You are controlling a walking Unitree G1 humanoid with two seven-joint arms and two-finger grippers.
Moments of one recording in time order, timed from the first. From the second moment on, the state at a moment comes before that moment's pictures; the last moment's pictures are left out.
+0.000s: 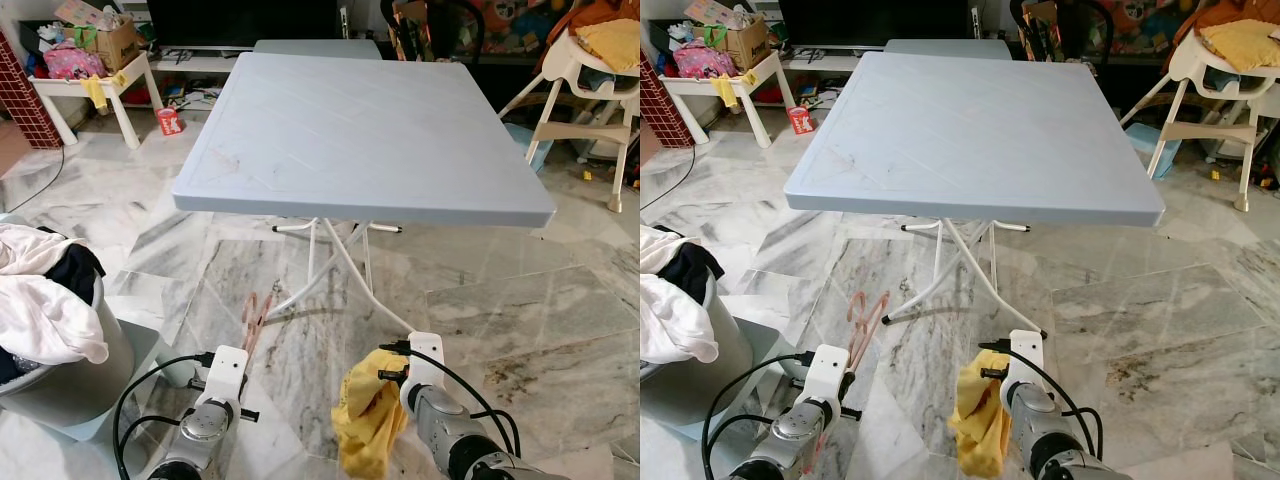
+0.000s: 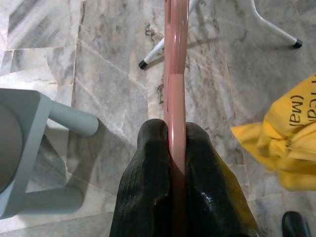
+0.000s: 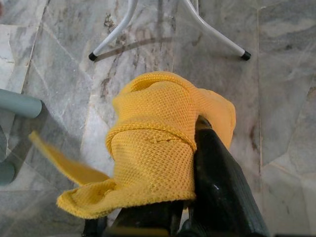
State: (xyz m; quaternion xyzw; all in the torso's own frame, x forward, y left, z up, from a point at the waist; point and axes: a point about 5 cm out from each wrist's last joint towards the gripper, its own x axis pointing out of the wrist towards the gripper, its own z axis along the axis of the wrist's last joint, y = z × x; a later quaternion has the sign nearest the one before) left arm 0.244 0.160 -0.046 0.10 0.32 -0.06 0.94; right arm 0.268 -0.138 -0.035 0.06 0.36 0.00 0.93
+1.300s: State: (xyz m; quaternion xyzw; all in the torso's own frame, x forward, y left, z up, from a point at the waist) left arm 0.248 0.104 -0.047 0.14 0.37 -0.14 0.91; right arm 0.235 -0.177 -0.056 0.06 0.38 -0.08 0.92
